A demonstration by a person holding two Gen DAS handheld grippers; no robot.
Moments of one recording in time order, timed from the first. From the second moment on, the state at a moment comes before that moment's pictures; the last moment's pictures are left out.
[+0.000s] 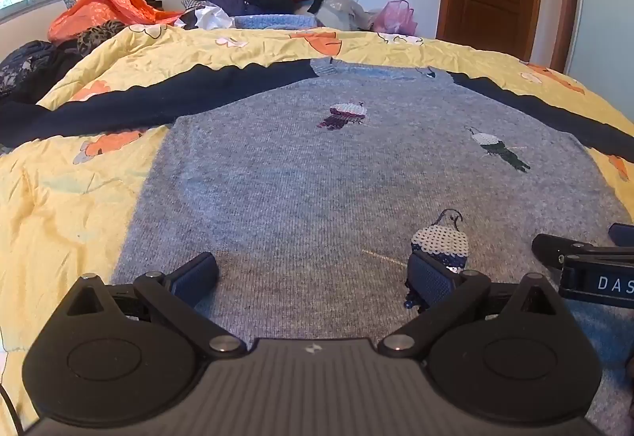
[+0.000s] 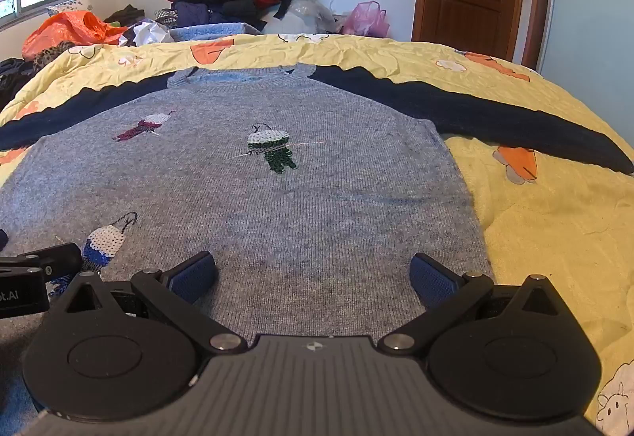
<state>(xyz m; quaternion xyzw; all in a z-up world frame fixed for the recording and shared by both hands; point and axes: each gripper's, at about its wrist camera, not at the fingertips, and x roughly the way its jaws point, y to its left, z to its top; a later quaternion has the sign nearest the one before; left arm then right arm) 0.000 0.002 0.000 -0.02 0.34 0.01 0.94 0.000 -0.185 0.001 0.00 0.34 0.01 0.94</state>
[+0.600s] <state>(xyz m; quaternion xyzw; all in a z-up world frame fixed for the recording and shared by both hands) 0.003 -0.002 0.000 -0.01 0.35 0.03 0.93 0.001 -0.185 0.001 0.00 0.34 0.01 0.94</state>
